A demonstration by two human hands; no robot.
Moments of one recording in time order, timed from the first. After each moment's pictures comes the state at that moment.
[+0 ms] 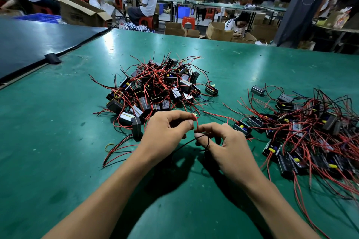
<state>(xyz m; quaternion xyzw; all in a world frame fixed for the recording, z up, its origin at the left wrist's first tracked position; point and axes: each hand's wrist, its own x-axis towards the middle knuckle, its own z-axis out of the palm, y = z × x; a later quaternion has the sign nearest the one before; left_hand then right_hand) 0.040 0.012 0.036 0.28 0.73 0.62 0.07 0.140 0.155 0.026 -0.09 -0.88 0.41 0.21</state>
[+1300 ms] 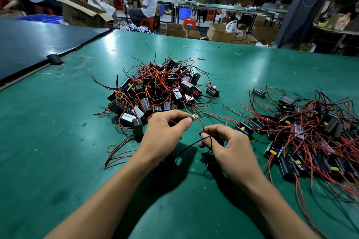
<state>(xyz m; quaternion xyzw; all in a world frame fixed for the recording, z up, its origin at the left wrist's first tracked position) 0.040 0.012 0.039 0.23 0.72 0.64 0.08 0.141 0.153 0.027 -0.11 -0.85 0.46 0.23</state>
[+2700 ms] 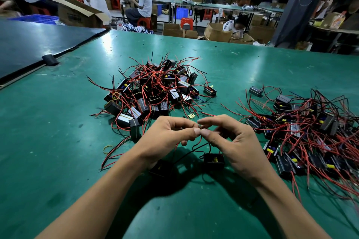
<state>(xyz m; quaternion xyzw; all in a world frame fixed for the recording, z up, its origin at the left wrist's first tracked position) 0.046 0.007 0.050 0.31 0.65 0.65 0.25 0.144 0.167 0.042 0.02 -0.81 0.53 0.24</state>
